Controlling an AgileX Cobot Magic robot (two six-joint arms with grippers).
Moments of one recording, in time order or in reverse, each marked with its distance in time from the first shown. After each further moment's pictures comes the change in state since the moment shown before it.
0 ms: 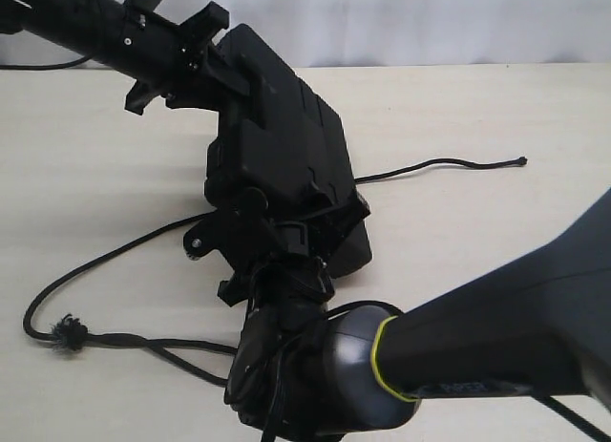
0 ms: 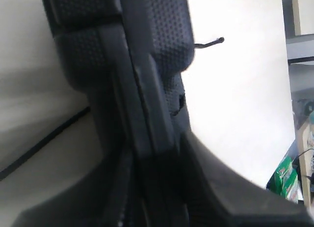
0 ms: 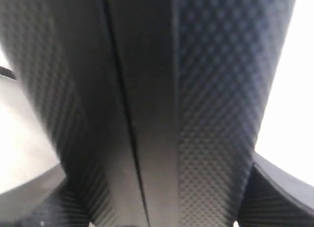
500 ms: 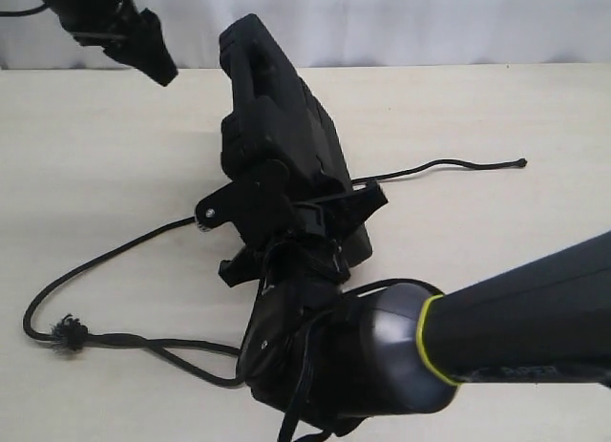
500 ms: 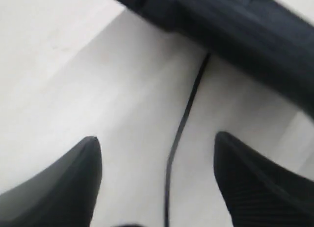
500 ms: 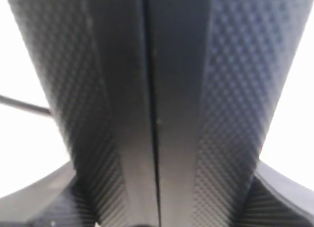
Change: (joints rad) left arm 0.000 -0.074 -0.270 0.681 0.242 0.289; right arm -0.021 -0.093 0.023 0.018 -0.039 0.041
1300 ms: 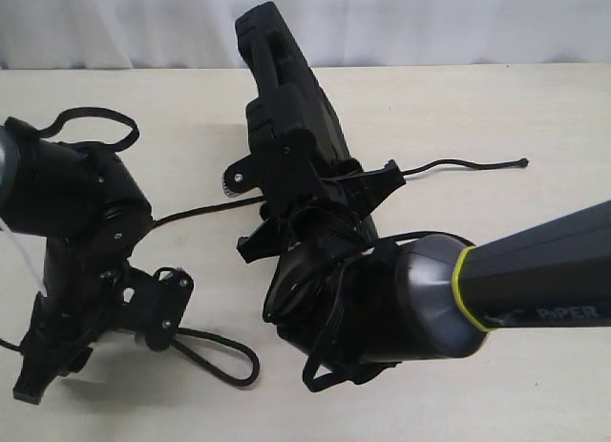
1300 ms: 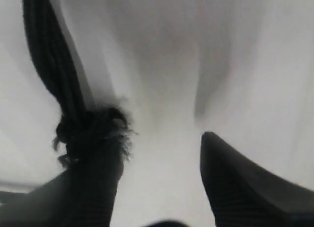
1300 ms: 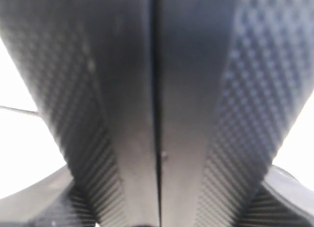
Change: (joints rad) left arm -0.466 -0.080 0.926 0.690 -0.234 0.115; right arm -0.096 -0.043 0.000 0.007 -0.121 -0.022
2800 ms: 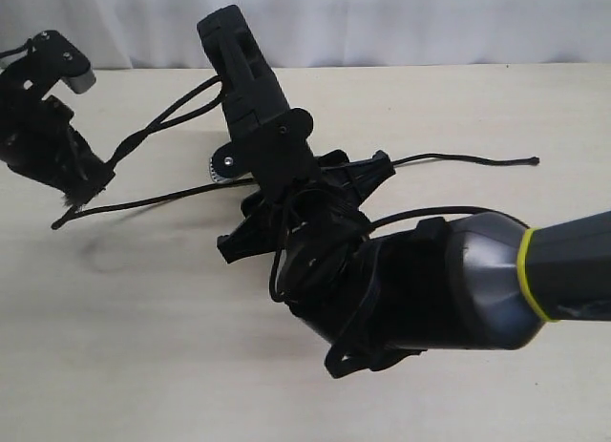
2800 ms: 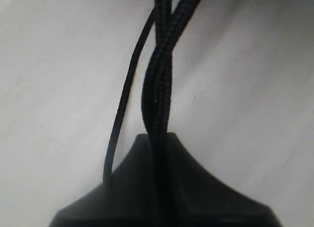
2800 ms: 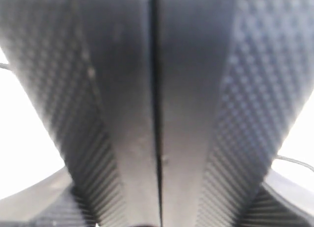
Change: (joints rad) left arm 0.584 -0.183 -0.173 -0.912 -0.266 0.303; right arm -0.002 -0.104 0.003 0.023 -0.164 -0.045
